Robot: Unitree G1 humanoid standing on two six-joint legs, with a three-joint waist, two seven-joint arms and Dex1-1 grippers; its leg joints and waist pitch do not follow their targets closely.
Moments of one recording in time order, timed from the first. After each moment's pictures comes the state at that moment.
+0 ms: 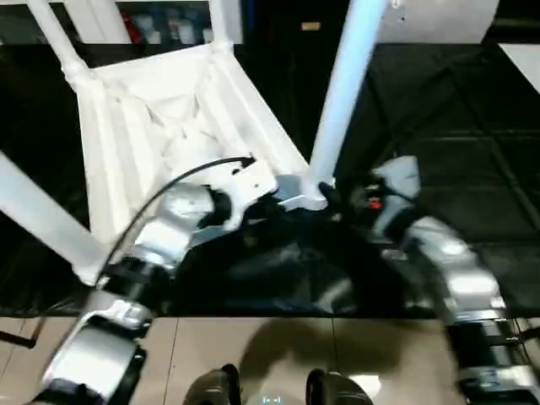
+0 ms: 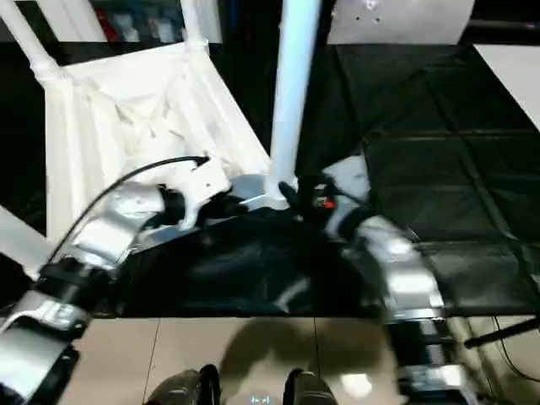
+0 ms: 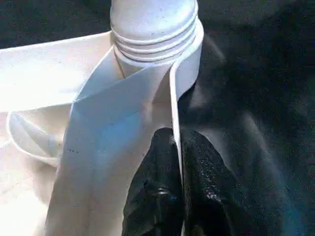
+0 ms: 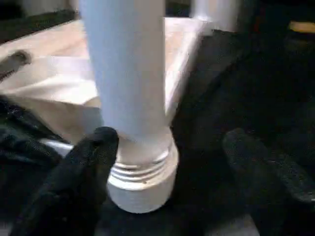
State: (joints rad) left arm -0.67 0.34 -0.27 0.48 0.09 0.11 -1.01; right arm -0.39 -0.35 -0.01 0.22 0.23 0.15 0.77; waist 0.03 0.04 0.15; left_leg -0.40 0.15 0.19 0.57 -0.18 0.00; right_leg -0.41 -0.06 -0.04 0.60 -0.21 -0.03
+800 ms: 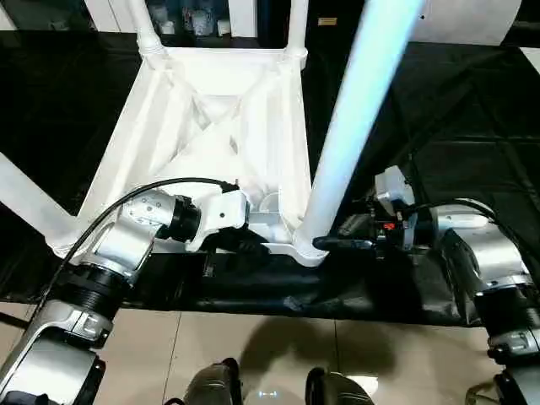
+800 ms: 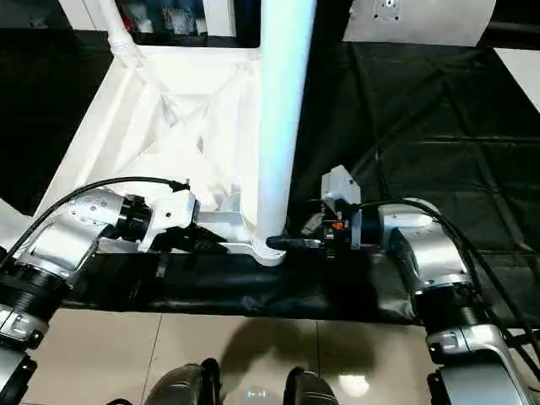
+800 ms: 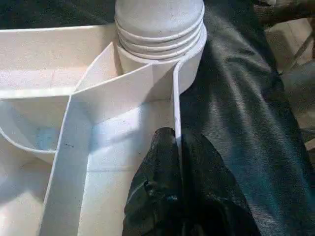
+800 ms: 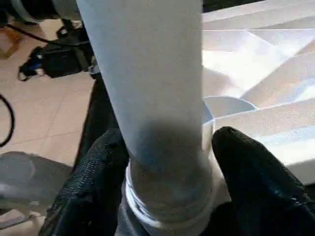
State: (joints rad) left arm -0.62 0.47 -0.31 0.43 -0.01 -0.03 -1.37; right arm -0.54 -0.47 0.15 0.41 0.31 0.11 1.39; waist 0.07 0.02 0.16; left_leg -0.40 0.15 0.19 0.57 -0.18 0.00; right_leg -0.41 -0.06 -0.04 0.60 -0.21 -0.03
